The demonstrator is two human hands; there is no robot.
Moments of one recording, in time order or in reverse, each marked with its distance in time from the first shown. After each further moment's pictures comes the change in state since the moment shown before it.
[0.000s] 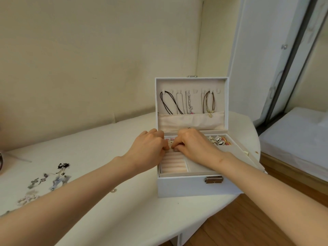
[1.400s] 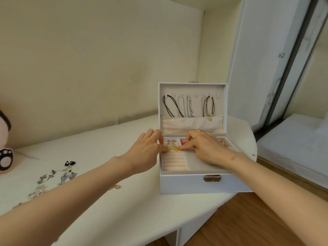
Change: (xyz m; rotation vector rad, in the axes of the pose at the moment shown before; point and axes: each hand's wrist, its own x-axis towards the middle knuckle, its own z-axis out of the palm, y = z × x) left_hand -0.016 -0.012 0.000 0.038 -0.023 0.070; right_hand -0.015 0.021 -0.010 -0.064 -0.131 0.090
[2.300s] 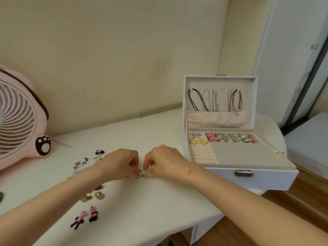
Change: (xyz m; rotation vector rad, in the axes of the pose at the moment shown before) left_hand -0.099 -0.071 -0.001 -0.223 -0.344 -0.410; right_hand 0.030 -0.159 0.050 0.146 -0.166 -0.152
